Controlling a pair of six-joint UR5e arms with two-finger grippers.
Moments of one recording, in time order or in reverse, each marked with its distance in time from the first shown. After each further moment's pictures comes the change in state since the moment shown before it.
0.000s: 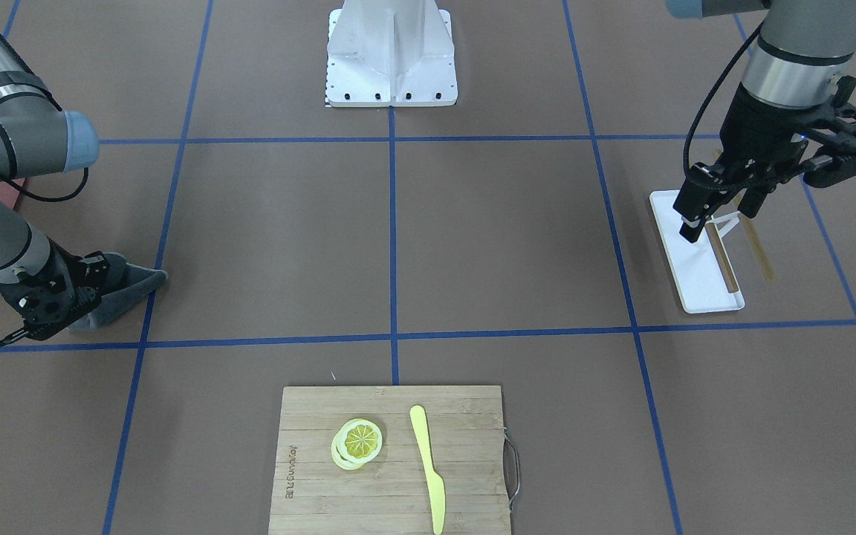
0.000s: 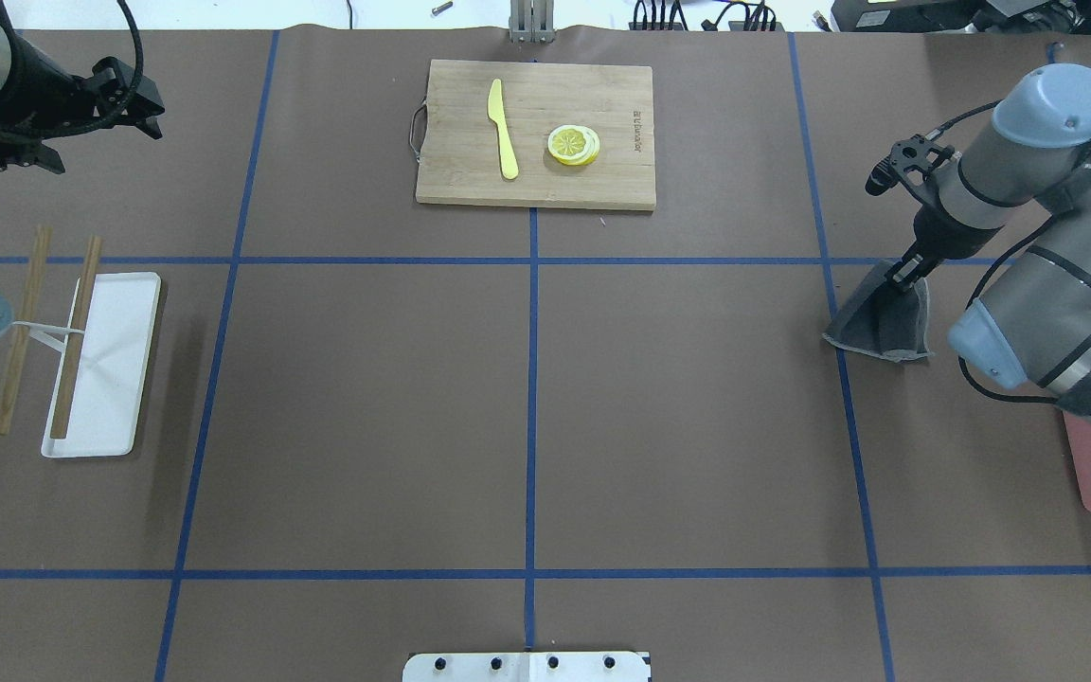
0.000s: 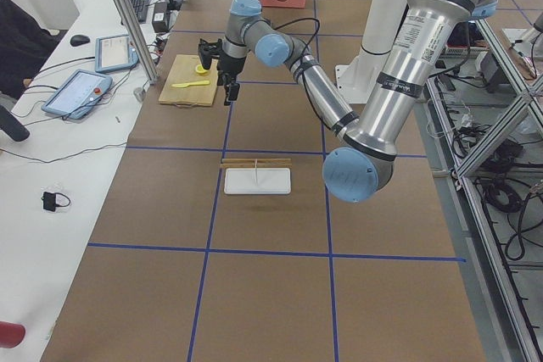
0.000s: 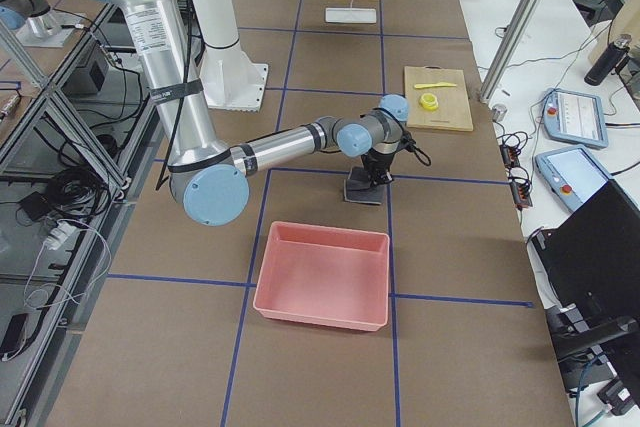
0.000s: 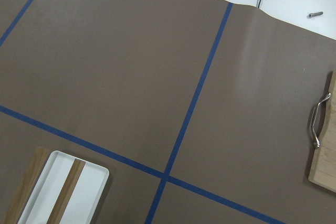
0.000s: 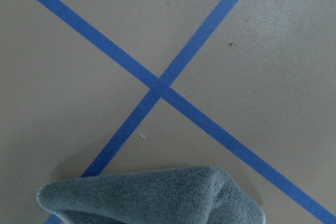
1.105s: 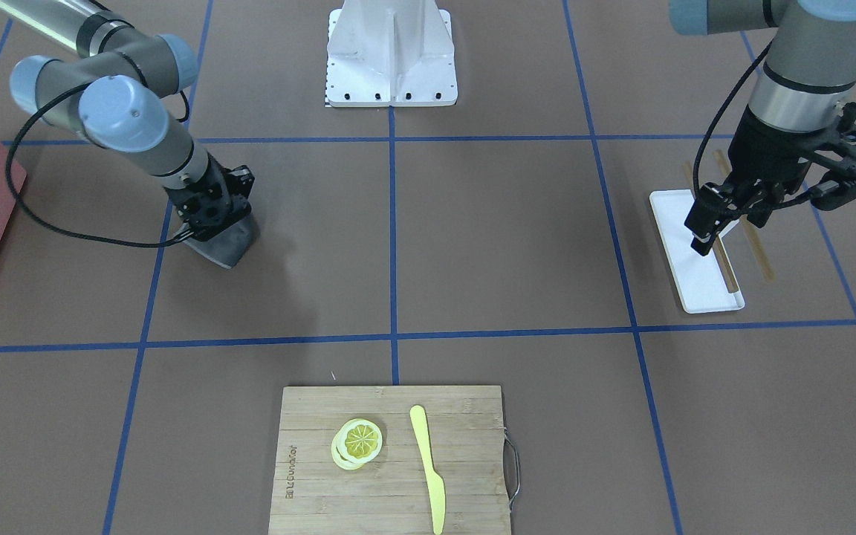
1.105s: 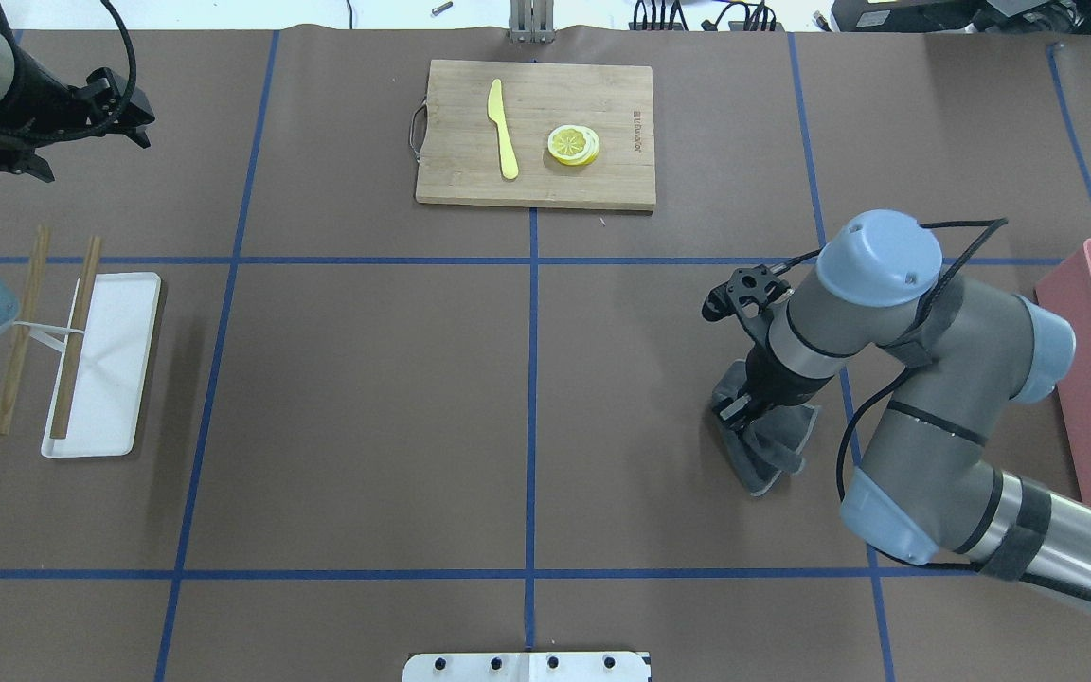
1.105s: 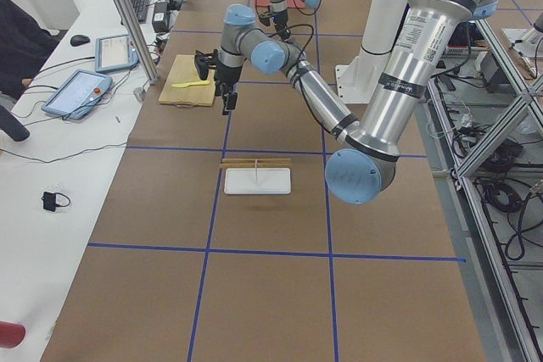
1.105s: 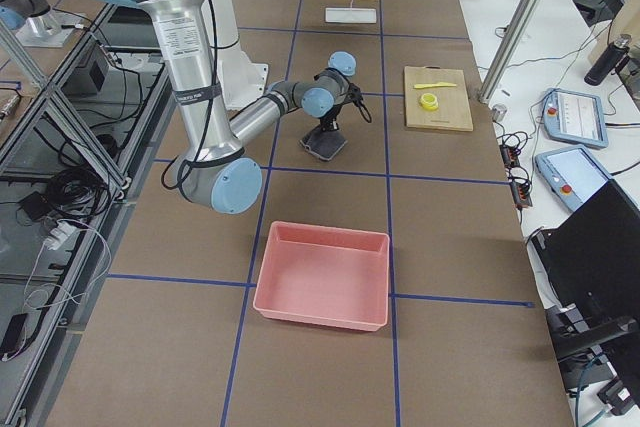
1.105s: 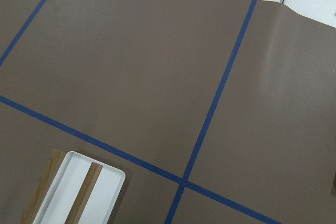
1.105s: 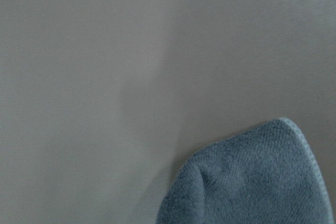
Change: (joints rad) left arm -0.009 0.011 0.051 -0.001 -0.001 0.002; right arm -0.387 0.023 0.265 0.015 -0.021 0.558
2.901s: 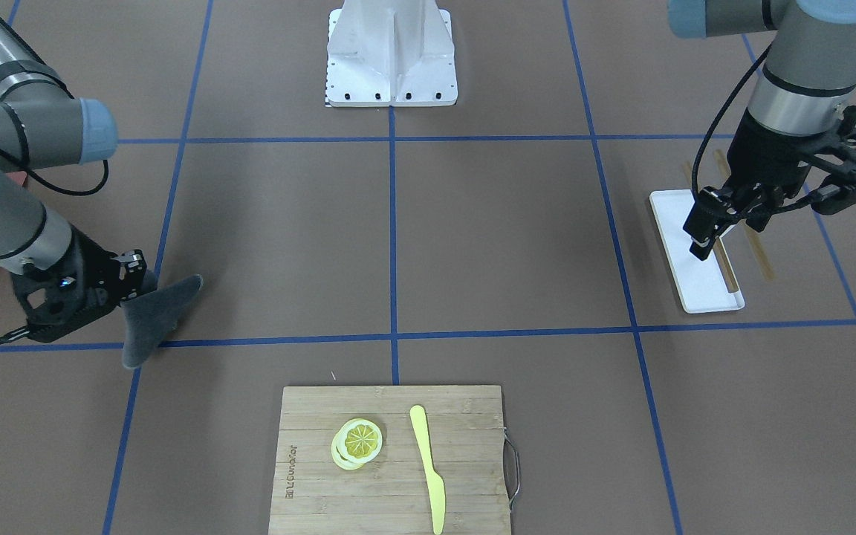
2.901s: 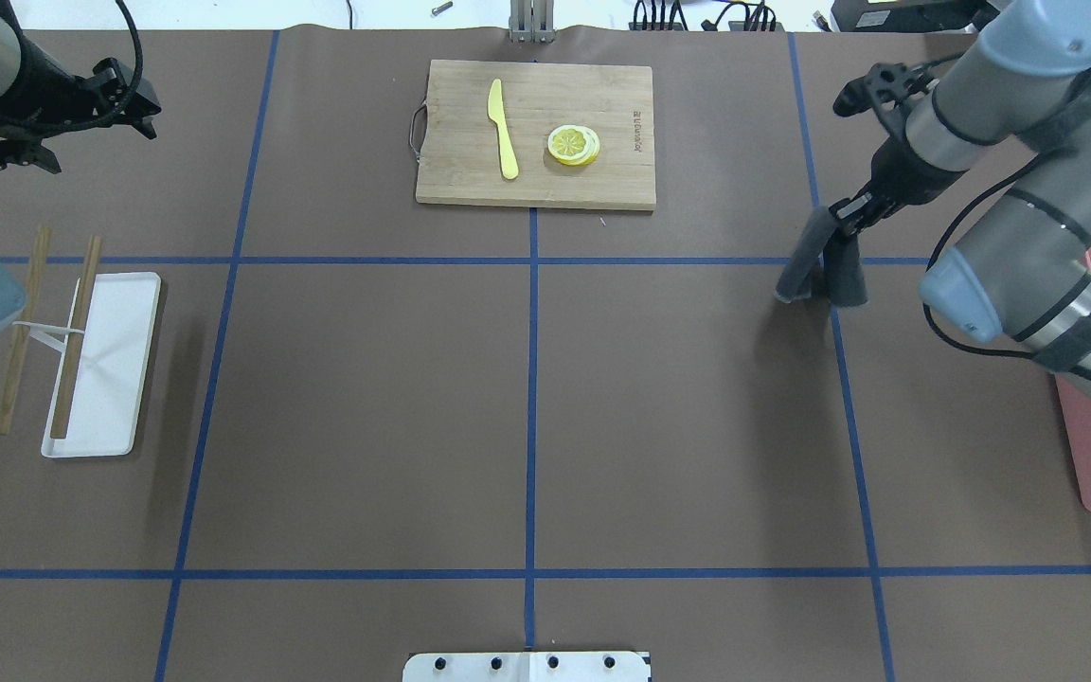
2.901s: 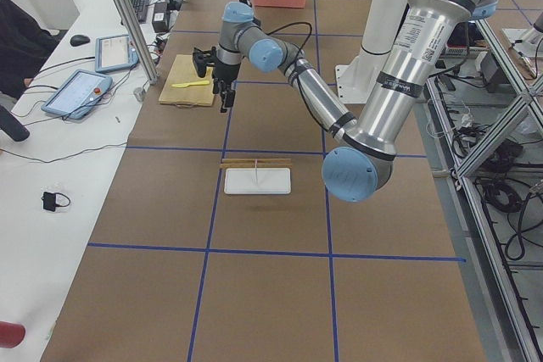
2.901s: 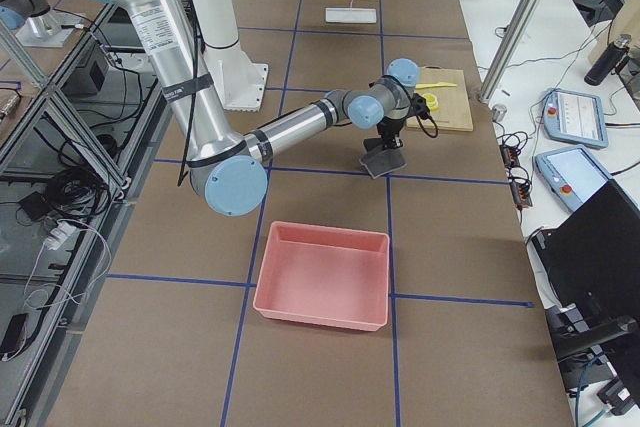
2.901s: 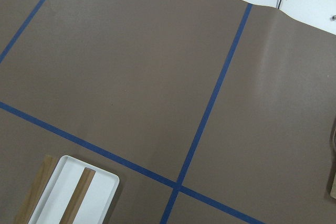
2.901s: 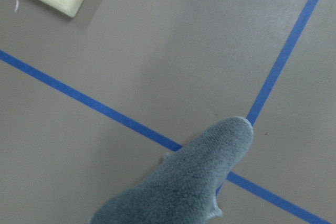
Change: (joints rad) left arm -0.002 -0.018 0.006 0.000 0.000 -0.002; right arm 0.461 0.076 -0.184 -0.003 0.113 -0.276
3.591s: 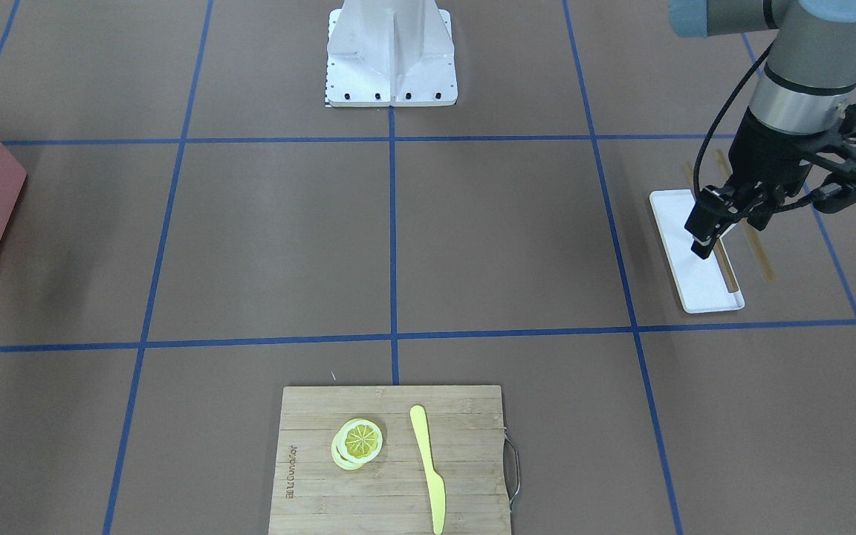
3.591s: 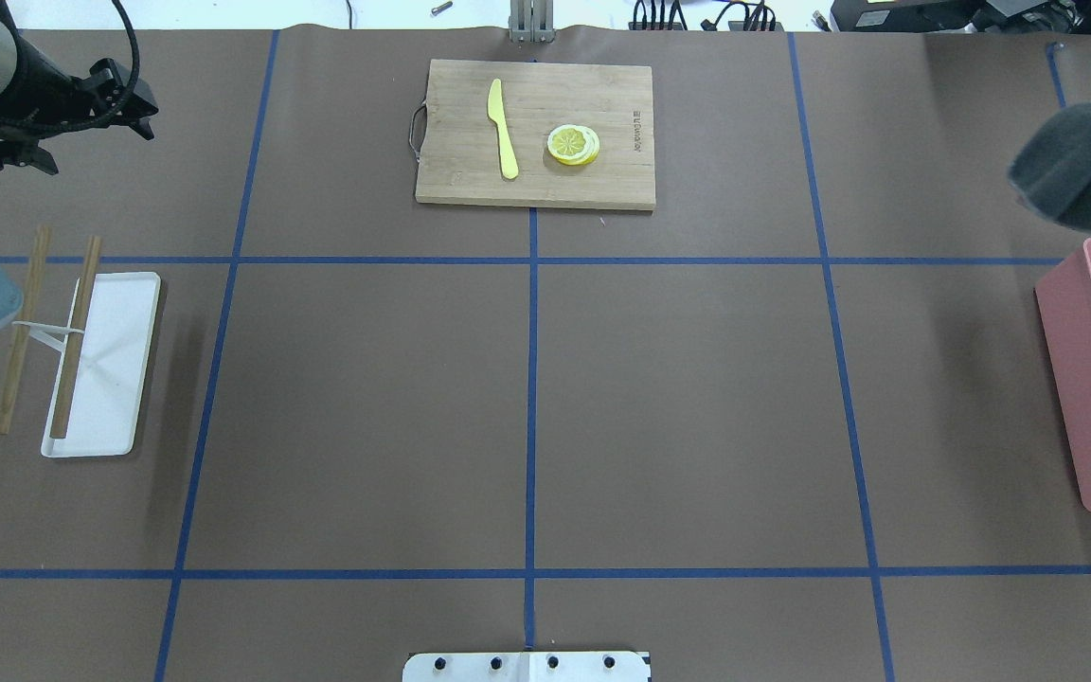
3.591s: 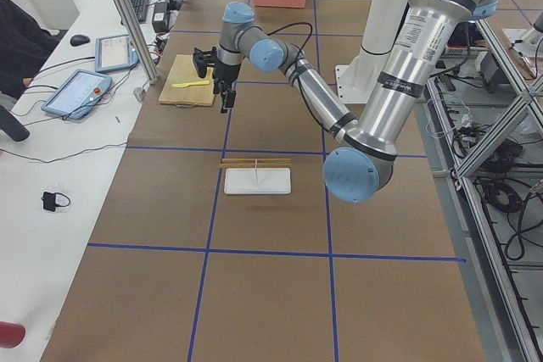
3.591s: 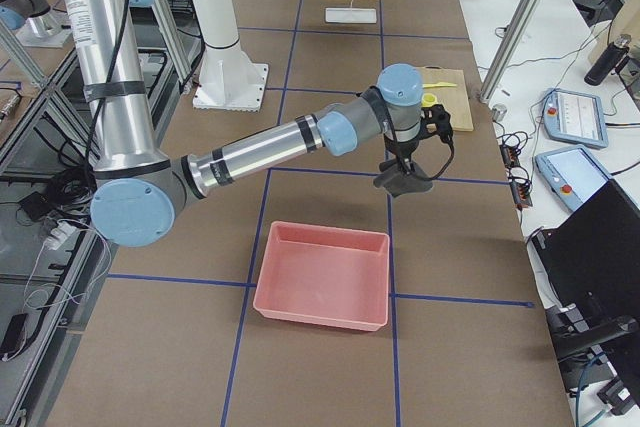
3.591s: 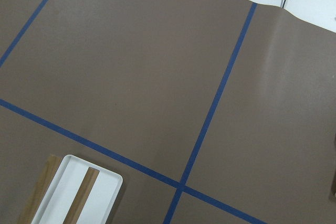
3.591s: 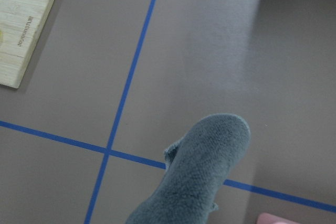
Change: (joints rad) left arm -0.001 0.004 -0.006 0.000 -0.002 -0.001; right arm 0.410 -0.296 0.199 -0.014 0.162 -0.083
